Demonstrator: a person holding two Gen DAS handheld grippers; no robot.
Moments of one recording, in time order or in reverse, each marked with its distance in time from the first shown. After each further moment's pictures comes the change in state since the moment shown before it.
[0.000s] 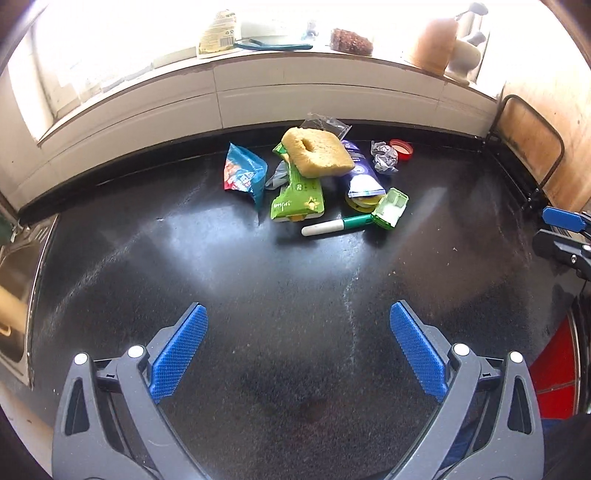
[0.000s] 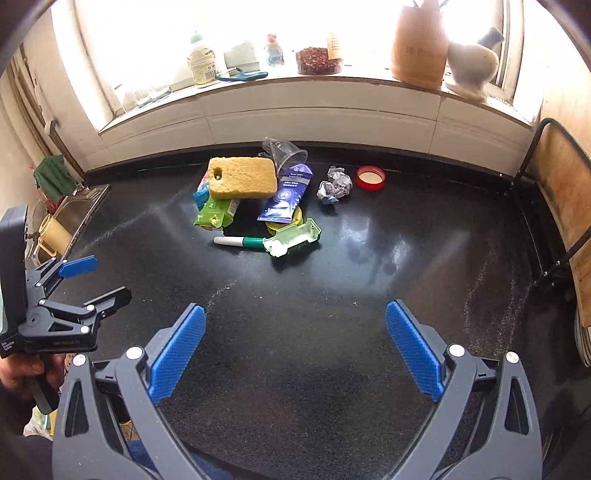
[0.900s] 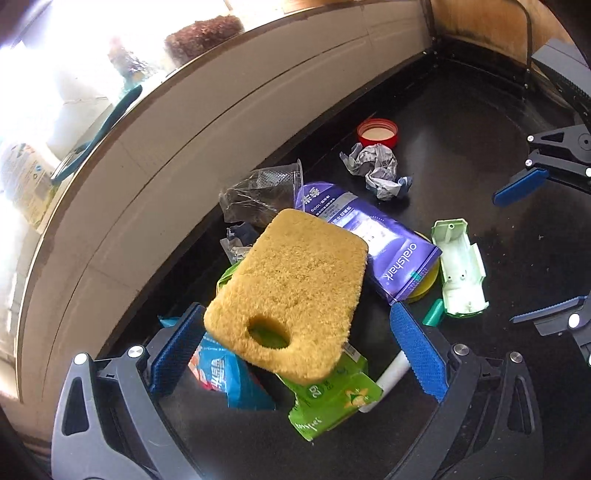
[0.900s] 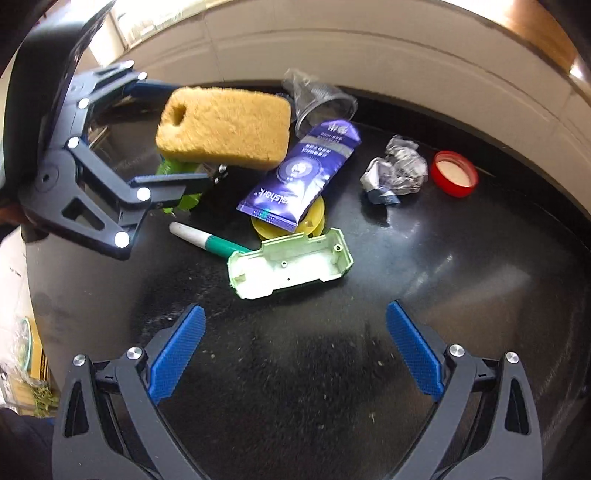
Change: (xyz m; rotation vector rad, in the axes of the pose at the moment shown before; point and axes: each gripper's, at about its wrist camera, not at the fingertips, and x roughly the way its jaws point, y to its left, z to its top) left arm 0.159 -0.041 0.129 0.681 -0.057 0.011; right arm 0.181 -0.003 0.043 -0.235 0.165 0.118
